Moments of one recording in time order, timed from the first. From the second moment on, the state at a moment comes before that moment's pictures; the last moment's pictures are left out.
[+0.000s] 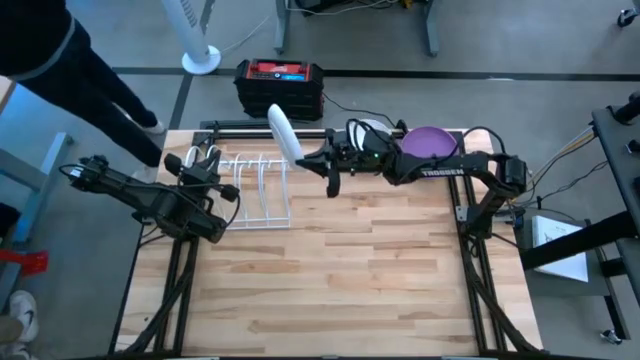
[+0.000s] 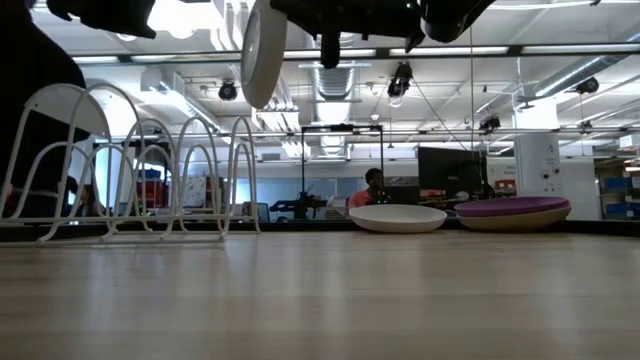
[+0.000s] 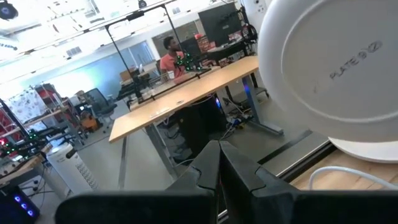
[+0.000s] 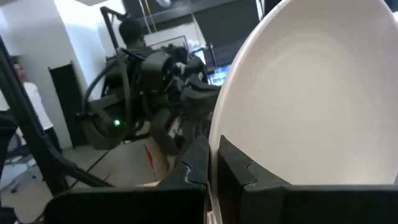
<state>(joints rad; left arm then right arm) -0.38 0.98 0.94 -1.48 -1.56 -1.19 -0.21 1.71 1.20 0.65 -0.25 0.27</state>
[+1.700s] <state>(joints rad) -0.55 0.98 1.00 -0.93 -1.24 -0.53 -0.34 1.71 1.12 0.64 -1.35 0.23</state>
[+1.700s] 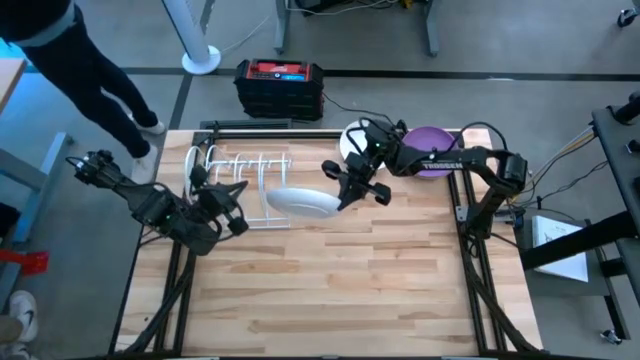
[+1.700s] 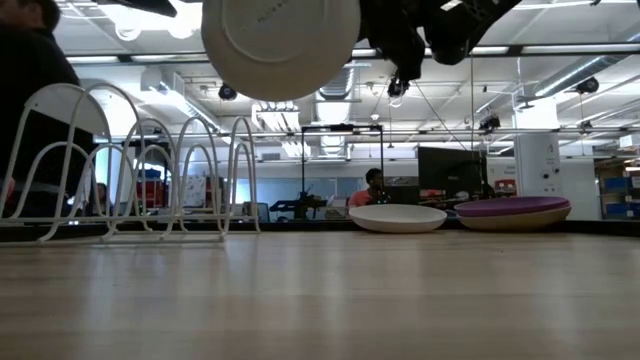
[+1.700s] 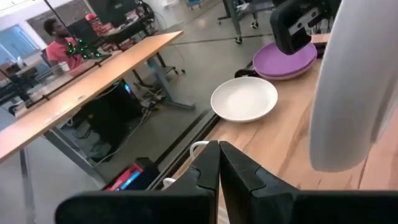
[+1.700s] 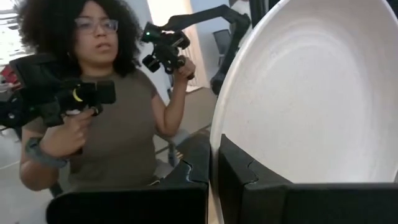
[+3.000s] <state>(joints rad) -0.55 1.00 1.00 -0.94 -1.35 -0.48 -0.26 1.71 1.16 0.69 -0.60 0.42</state>
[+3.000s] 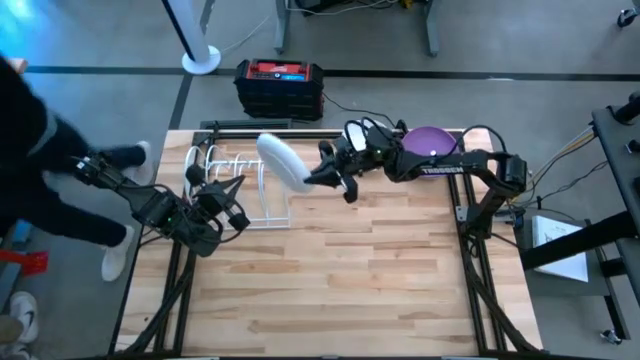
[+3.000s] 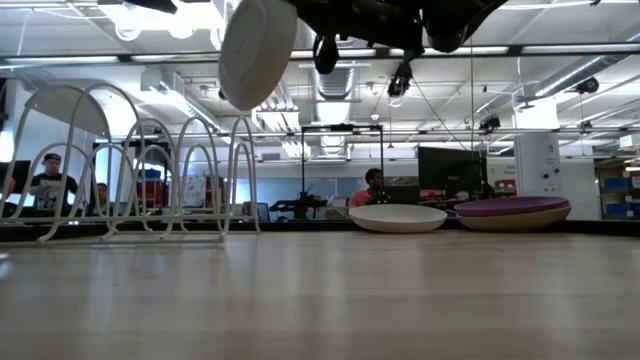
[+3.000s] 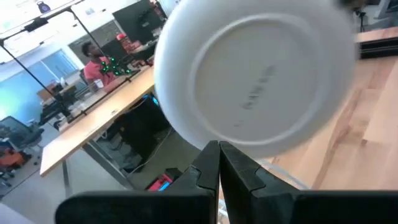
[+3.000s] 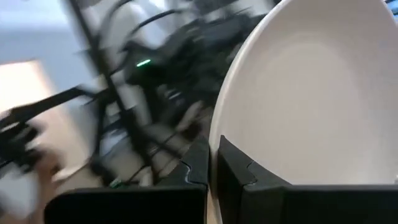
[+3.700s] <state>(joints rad) -0.55 1.00 0.99 -0.95 -1.51 -0.49 -0.07 1.71 1.19 0.69 0.05 0.10</state>
